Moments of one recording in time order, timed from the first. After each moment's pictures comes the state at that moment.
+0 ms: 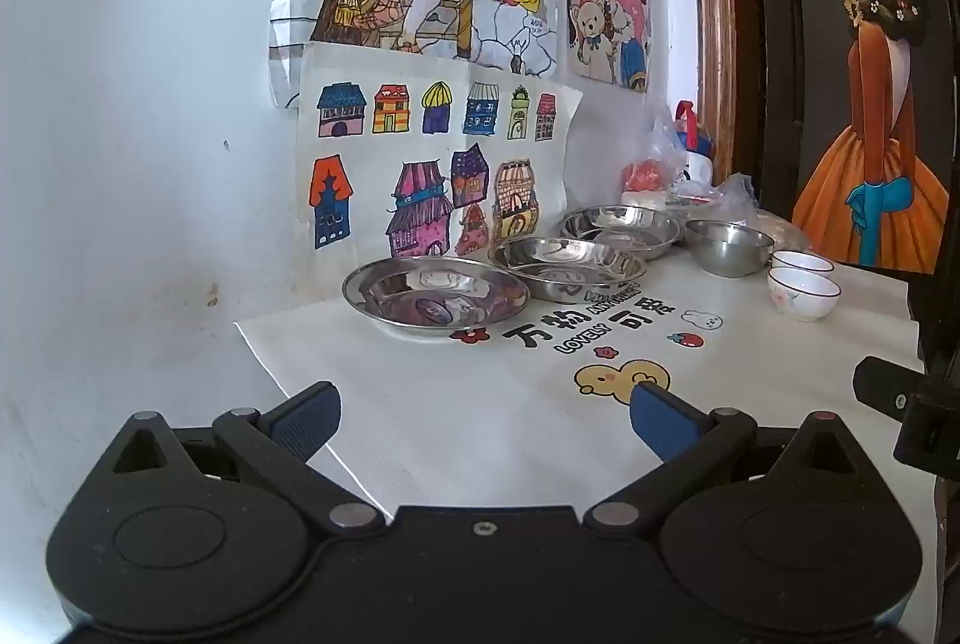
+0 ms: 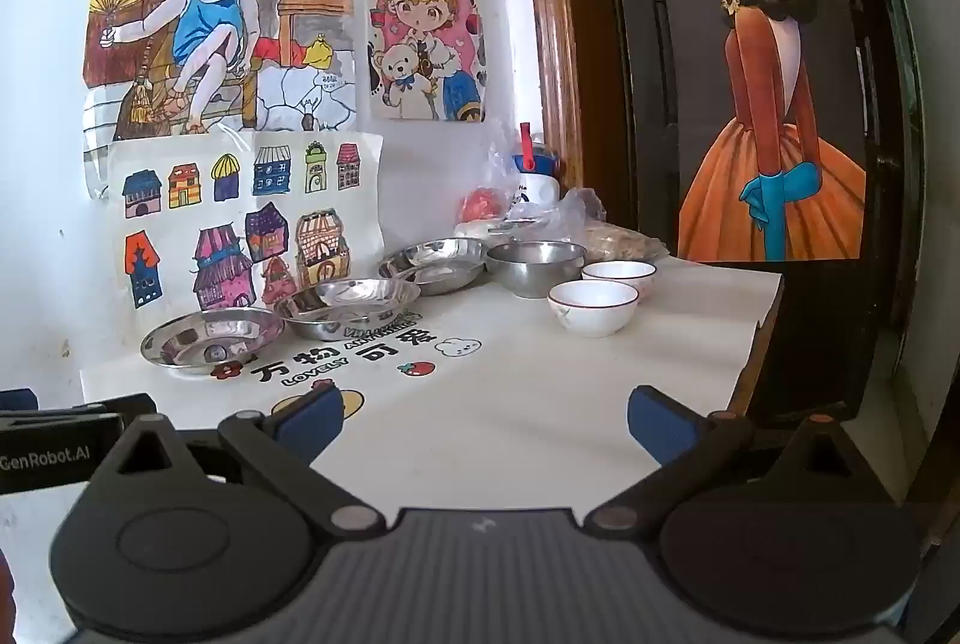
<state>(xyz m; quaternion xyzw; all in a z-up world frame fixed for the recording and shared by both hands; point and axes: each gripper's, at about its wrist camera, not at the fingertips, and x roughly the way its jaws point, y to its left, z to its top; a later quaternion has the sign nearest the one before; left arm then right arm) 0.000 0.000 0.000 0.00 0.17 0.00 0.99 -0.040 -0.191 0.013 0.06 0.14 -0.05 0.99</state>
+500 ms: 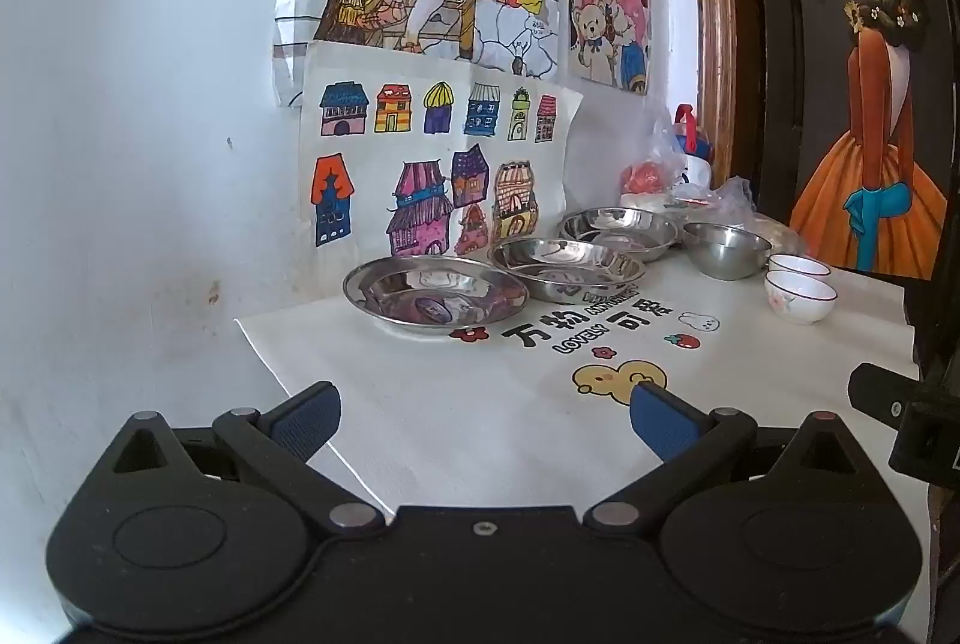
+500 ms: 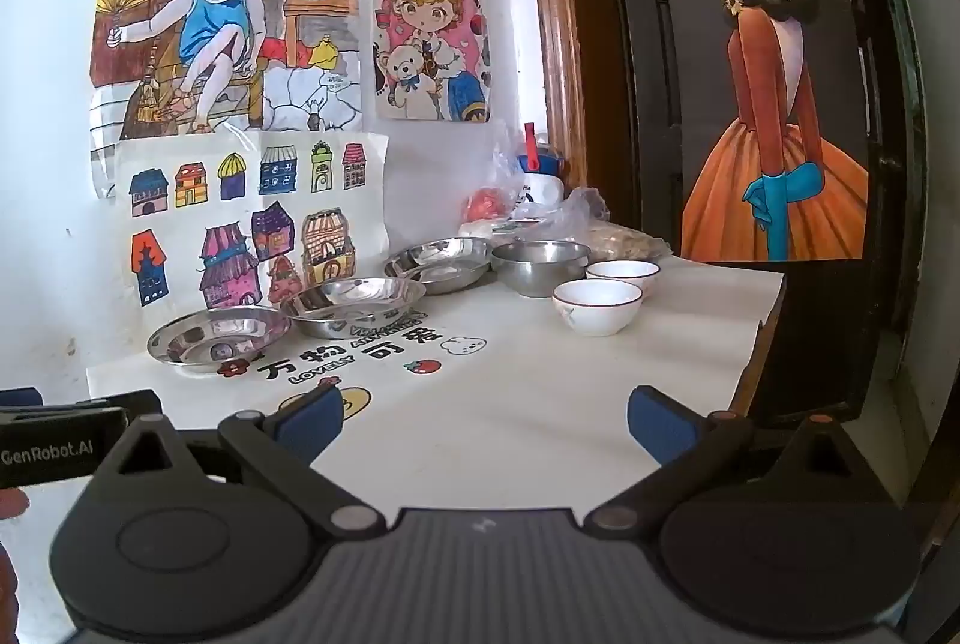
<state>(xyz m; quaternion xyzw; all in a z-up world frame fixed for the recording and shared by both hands) 0.000 0.000 0.000 0.00 0.17 0.00 0.99 -0.042 -0.191 0.012 0.05 0.14 -0.05 0.99</state>
